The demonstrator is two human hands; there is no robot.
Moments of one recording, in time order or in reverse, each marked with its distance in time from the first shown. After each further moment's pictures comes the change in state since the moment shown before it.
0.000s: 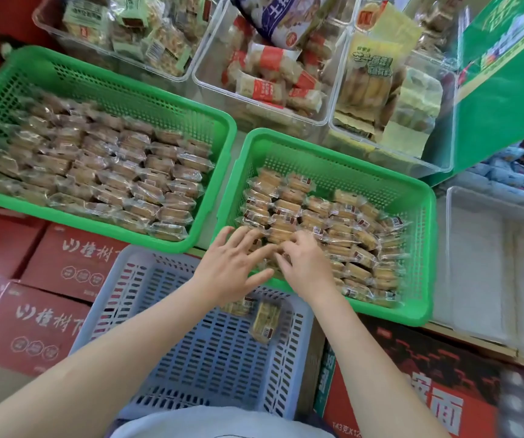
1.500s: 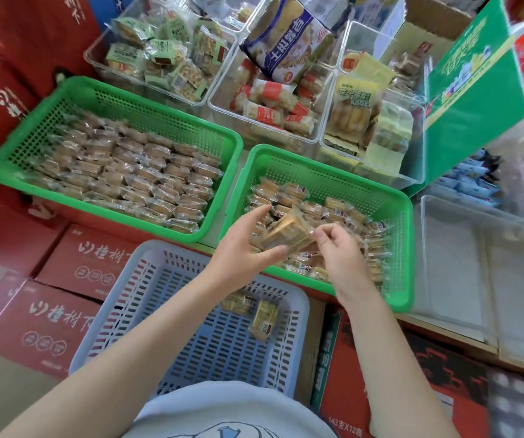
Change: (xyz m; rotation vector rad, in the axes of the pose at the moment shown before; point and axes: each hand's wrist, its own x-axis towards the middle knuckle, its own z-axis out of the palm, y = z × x) left_hand -0.060 0.043 -0.085 -1.053 0.286 -0.236; right_hand -0.074 -0.037 -0.088 0.971 0.175 0.318
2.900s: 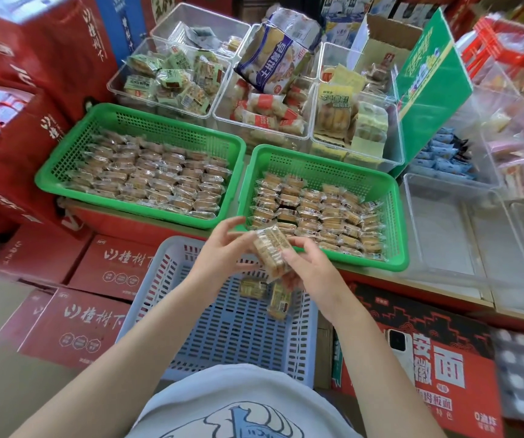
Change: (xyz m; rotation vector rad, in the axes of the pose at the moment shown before) left_hand -0.099 -0.009 -0.036 -0.542 -0.003 -0.209; right_hand -0.122 0.010 0.048 0.097 -0.242 0.009
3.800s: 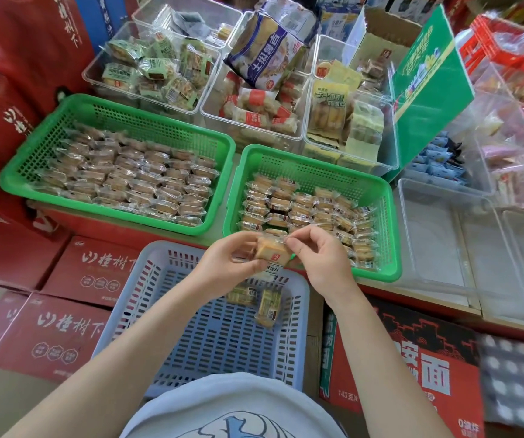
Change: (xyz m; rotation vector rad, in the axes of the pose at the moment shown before) left_hand 0.040 -0.006 0.004 0.397 -0.168 0.205; right_hand 0.042 -0.016 -0.028 -0.184 0.264 -0.195
